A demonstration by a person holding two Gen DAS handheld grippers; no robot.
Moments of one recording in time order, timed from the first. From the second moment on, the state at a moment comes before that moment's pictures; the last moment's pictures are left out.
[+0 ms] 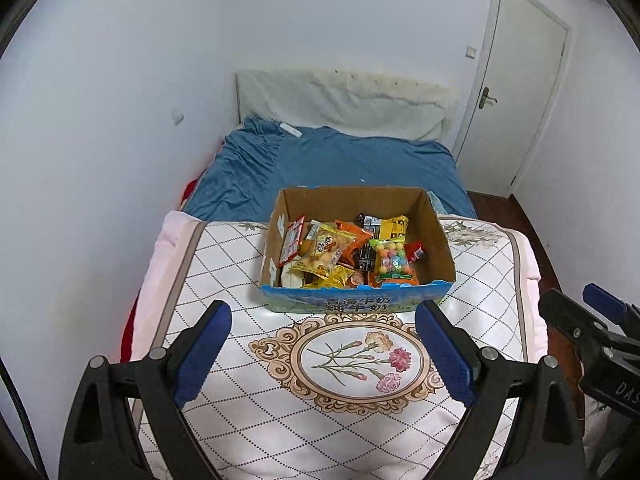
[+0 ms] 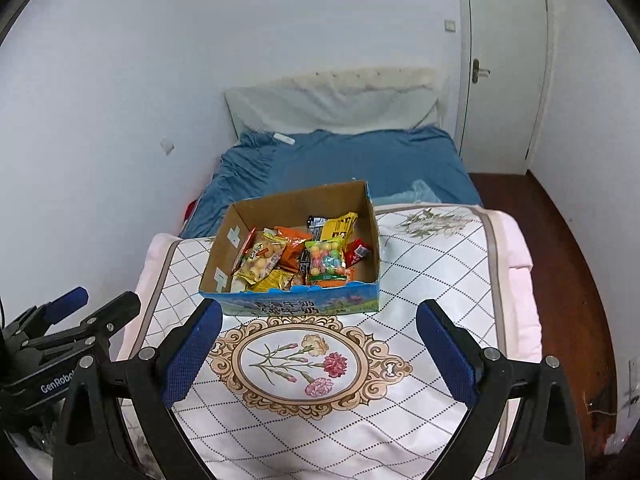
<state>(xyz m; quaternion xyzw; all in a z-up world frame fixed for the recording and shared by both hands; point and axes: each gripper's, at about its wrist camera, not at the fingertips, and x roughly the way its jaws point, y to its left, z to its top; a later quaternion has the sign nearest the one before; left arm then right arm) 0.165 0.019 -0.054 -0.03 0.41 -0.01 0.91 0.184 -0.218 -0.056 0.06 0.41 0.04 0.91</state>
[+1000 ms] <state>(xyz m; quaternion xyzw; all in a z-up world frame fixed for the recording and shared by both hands) 0.155 0.021 -0.047 -0.02 0.37 0.02 0.93 0.177 -0.227 -0.048 0.03 0.38 0.02 0.92</state>
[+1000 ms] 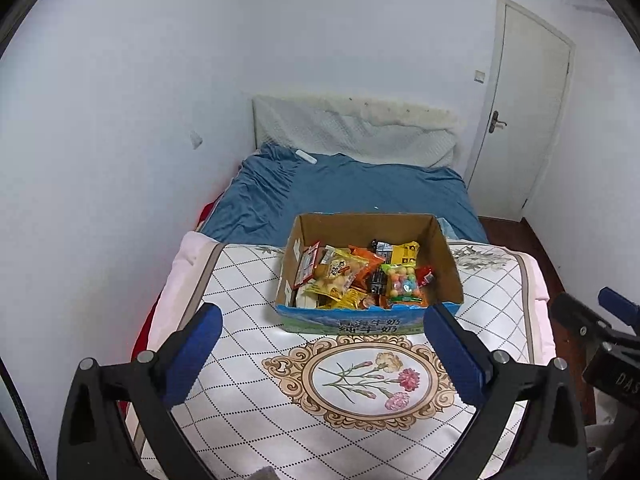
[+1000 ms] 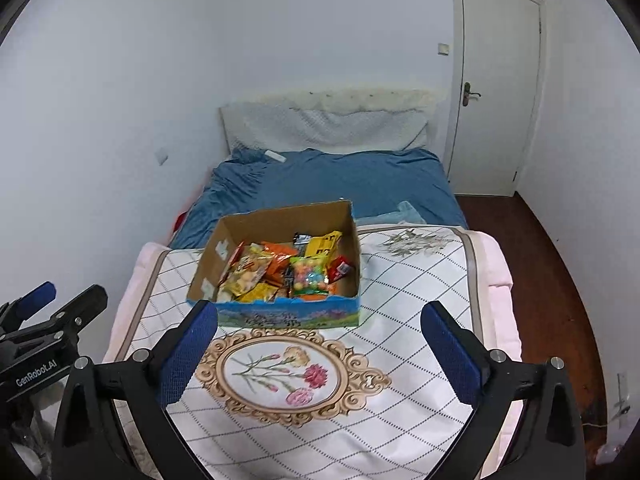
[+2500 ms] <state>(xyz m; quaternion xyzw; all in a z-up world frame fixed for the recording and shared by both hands) 0.189 0.000 -0.062 0.00 0.36 0.04 0.93 0.220 -0.233 -0.073 0.03 0.38 -0.01 0.92</state>
